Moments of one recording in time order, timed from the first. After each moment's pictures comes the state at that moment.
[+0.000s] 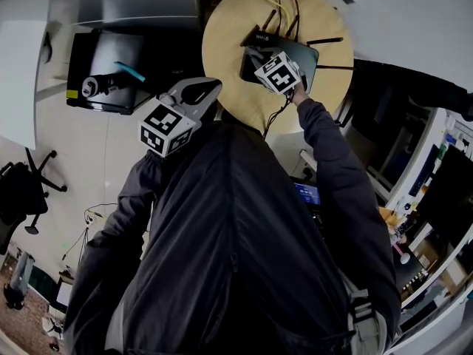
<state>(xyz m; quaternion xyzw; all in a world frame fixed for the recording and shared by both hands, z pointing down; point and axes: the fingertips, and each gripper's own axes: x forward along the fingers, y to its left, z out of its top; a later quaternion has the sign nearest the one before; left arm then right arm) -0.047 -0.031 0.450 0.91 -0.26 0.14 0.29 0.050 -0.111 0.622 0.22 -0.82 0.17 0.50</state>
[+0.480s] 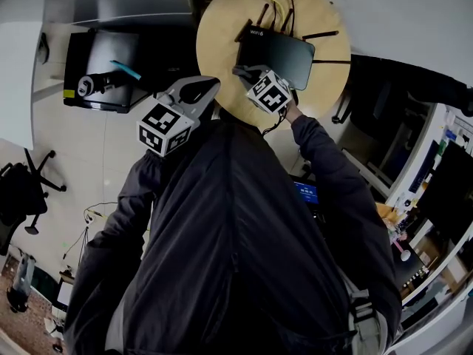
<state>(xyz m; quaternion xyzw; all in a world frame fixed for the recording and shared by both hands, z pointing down) -0.035 -0.025 0.450 0.91 -0.26 0.14 0.30 0.033 -0.034 0.619 0.16 -0.84 0.18 0.49</state>
